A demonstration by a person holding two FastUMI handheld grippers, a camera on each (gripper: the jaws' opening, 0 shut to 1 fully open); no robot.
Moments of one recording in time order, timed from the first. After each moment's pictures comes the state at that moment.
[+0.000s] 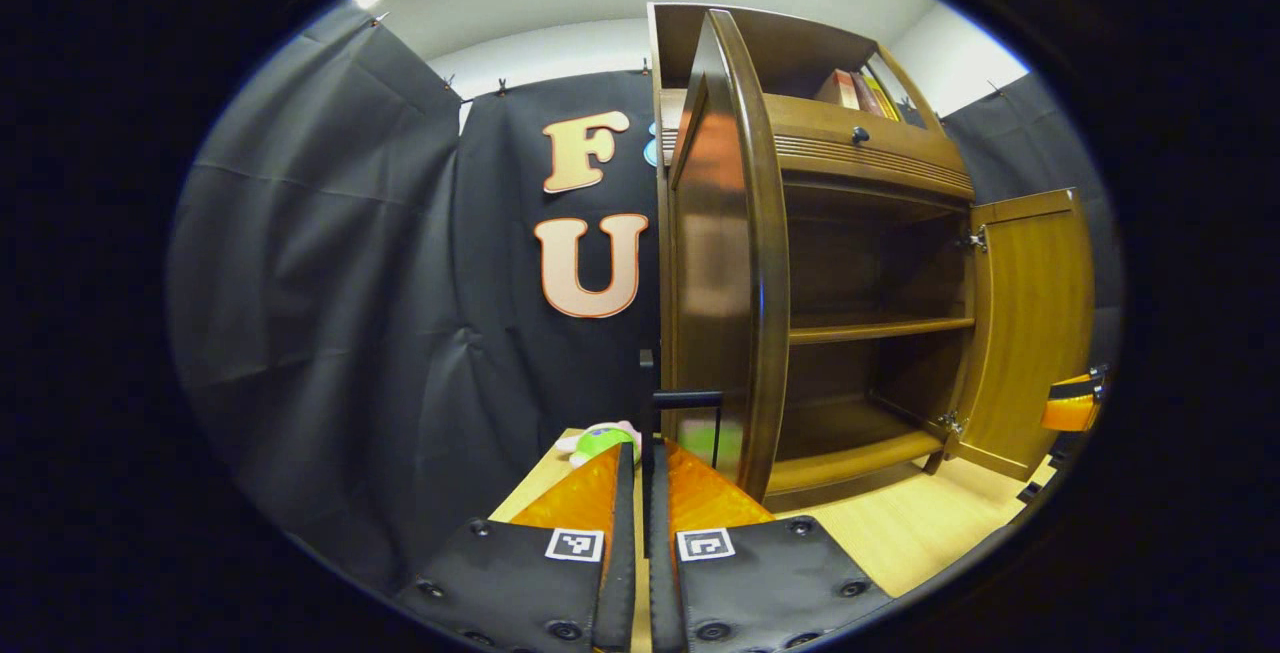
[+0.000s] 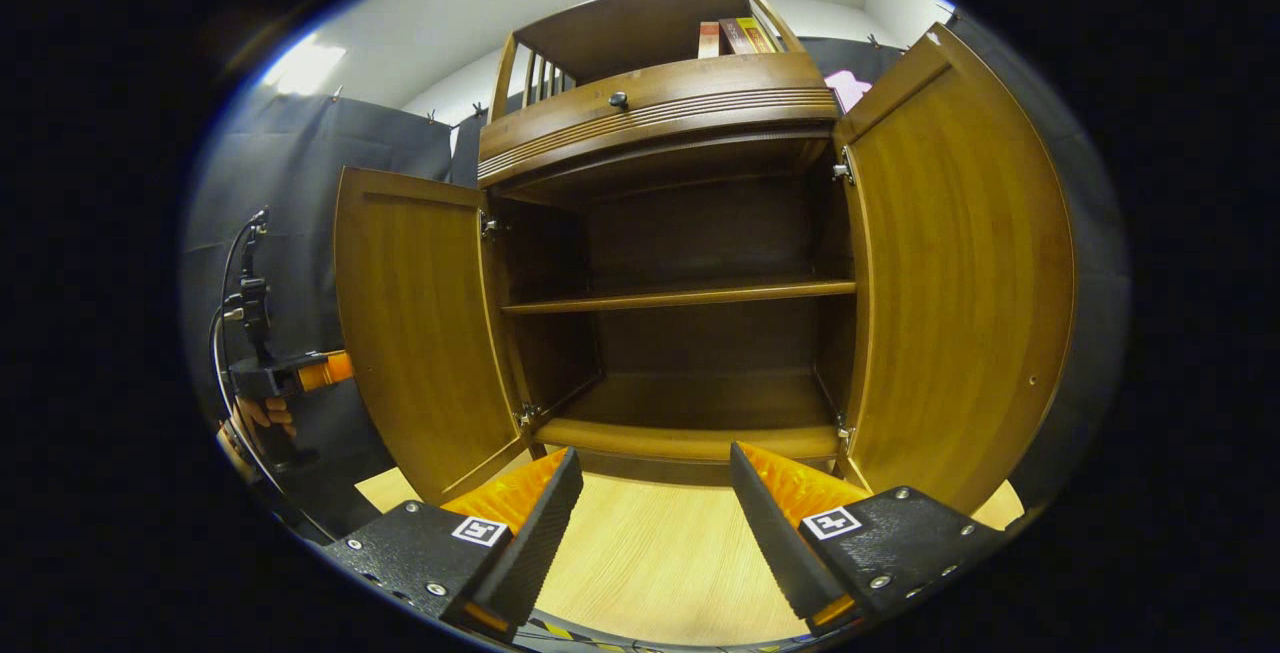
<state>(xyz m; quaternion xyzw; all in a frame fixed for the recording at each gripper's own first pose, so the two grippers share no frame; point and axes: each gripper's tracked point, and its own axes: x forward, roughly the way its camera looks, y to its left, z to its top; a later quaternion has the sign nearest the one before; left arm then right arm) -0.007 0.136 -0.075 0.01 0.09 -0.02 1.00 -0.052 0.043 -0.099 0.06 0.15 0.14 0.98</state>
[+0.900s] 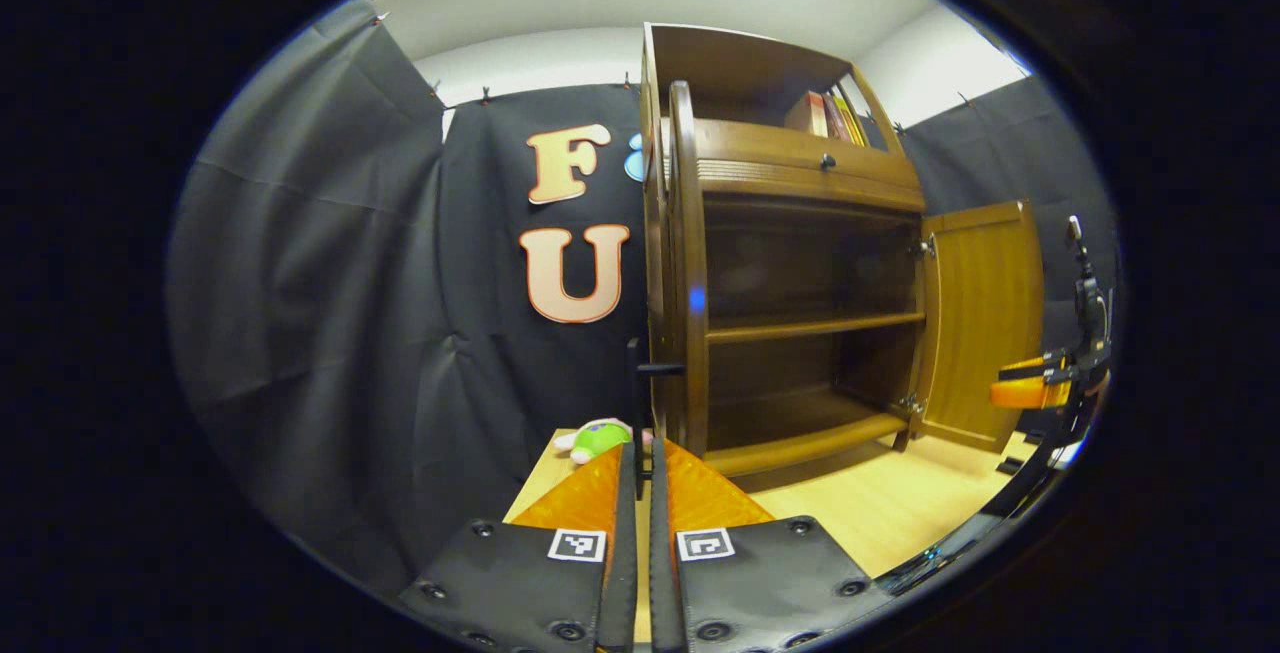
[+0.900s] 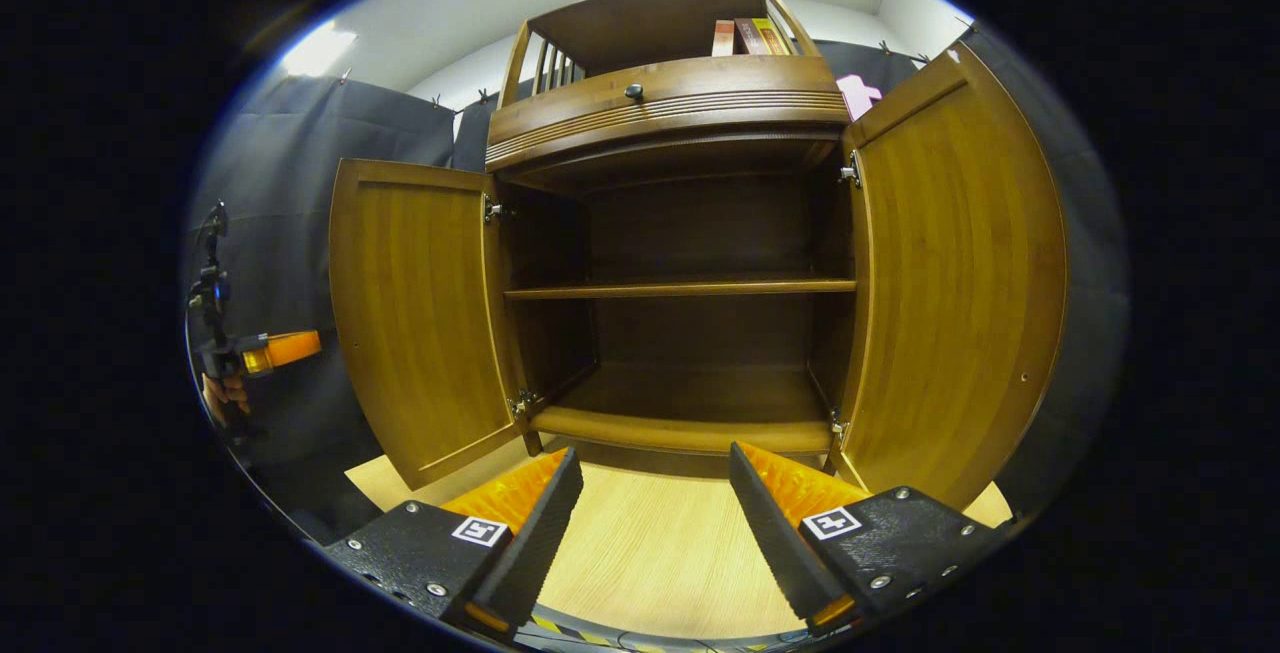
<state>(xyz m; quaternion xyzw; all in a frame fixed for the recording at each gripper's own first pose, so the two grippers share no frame) -0.080 0.172 -0.036 0.01 0.08 -0.06 1.00 -0.063 0.049 -0.106 0.03 0.16 0.14 0.98</state>
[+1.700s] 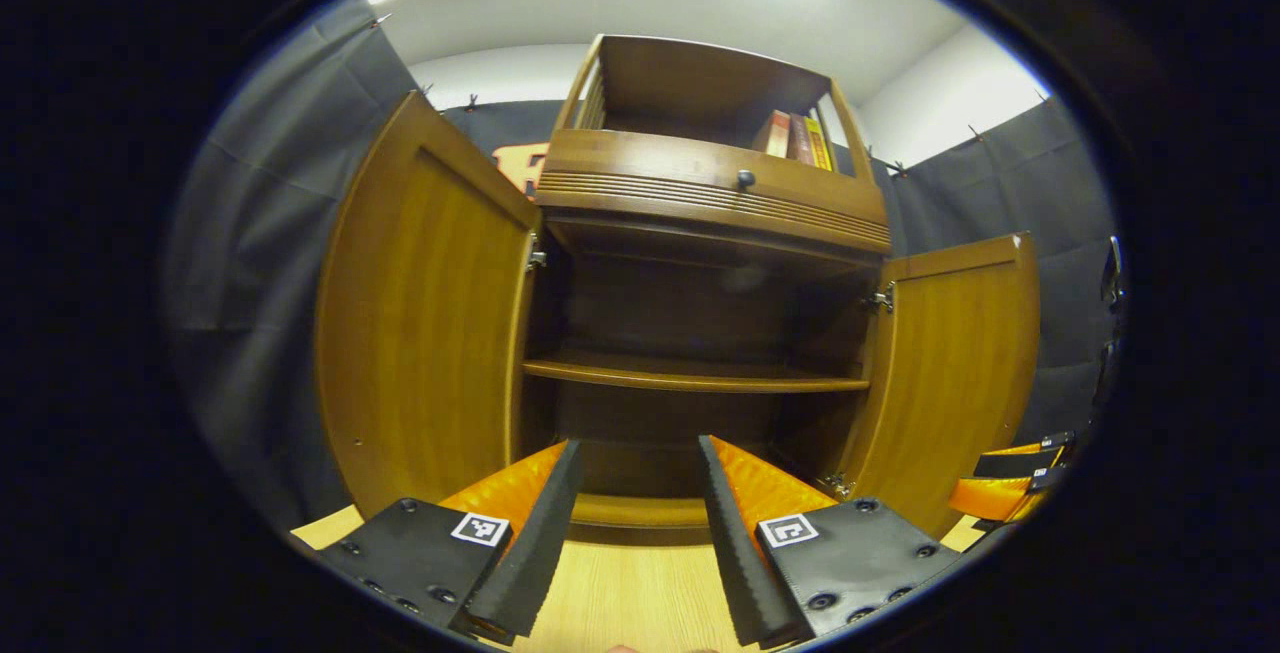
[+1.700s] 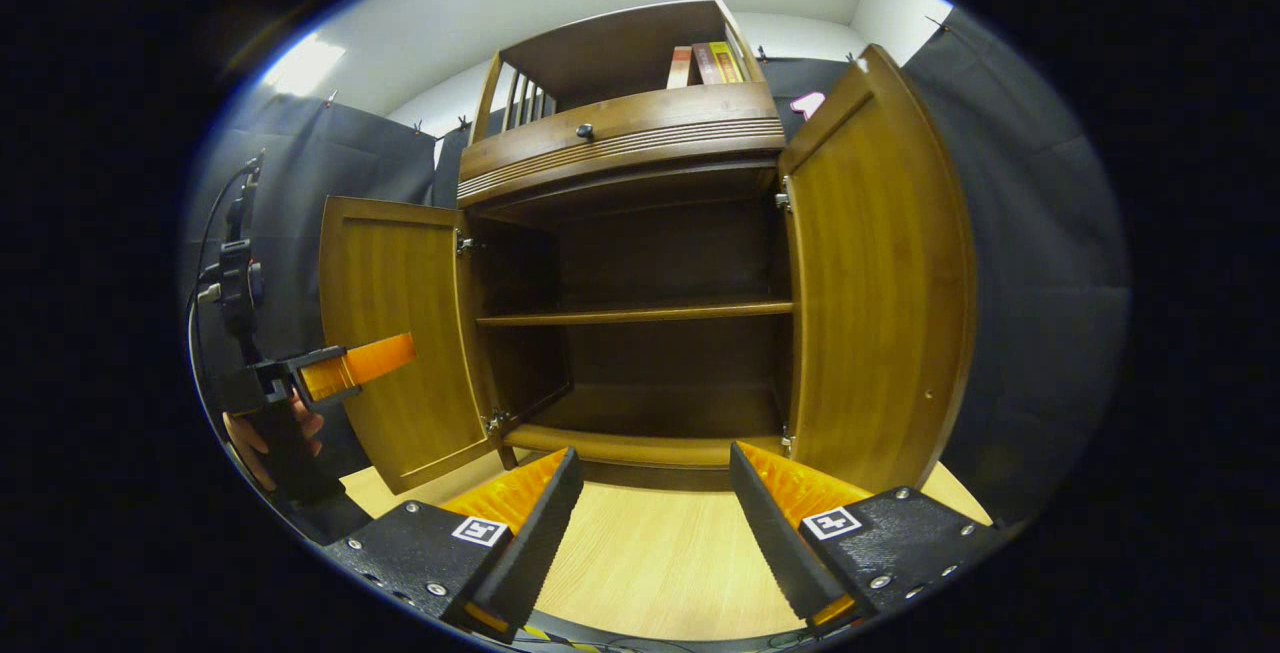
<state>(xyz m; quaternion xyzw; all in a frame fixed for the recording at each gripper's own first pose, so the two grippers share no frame) -0.033 -0.057 -0.040 -0.05 0.03 -0.07 1.00 -0.080 -0.027 -0.084 0.05 0.12 0.10 0.99</state>
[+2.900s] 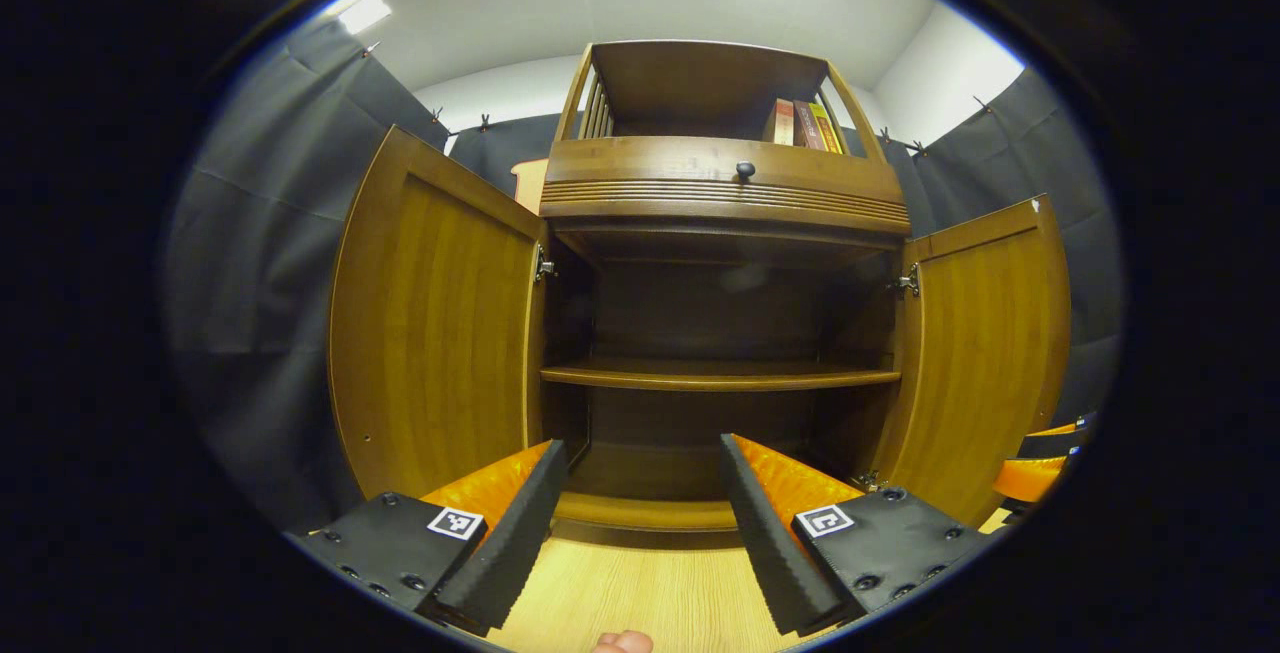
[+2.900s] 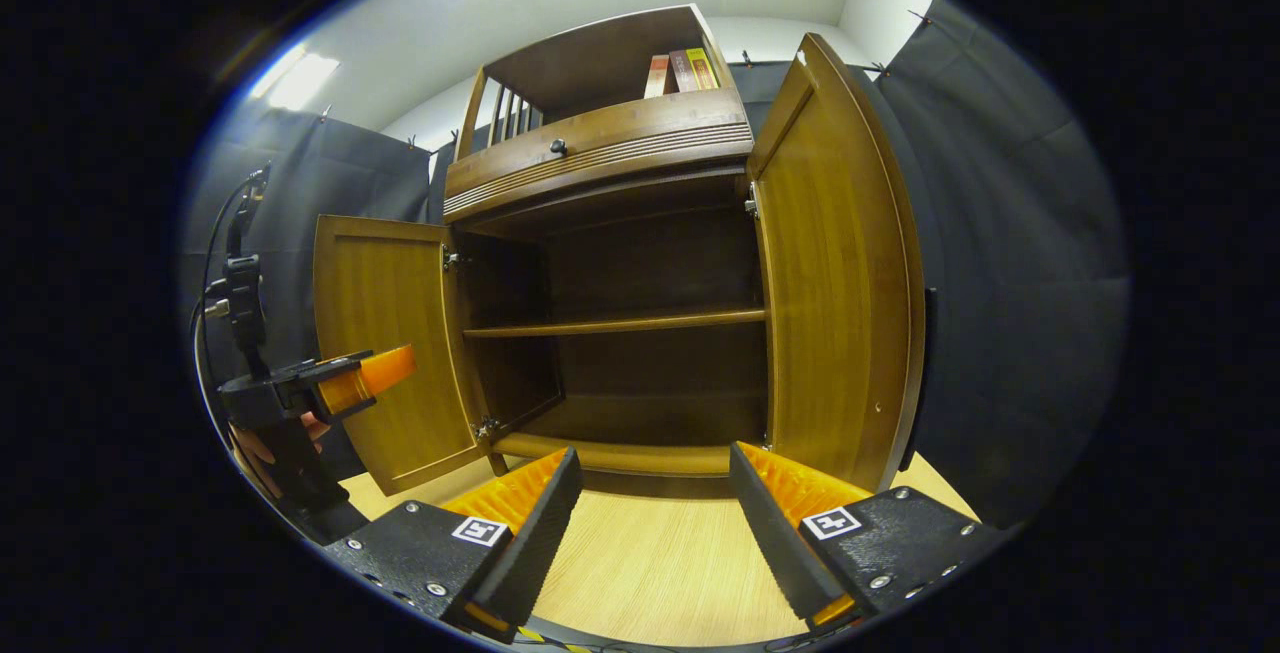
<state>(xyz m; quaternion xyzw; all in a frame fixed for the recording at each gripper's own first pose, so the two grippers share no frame) -0.029 -0.058 -0.043 -0.02 0.03 0.00 1.00 -0.071 -0.057 -0.082 0.06 0.11 0.11 0.99</state>
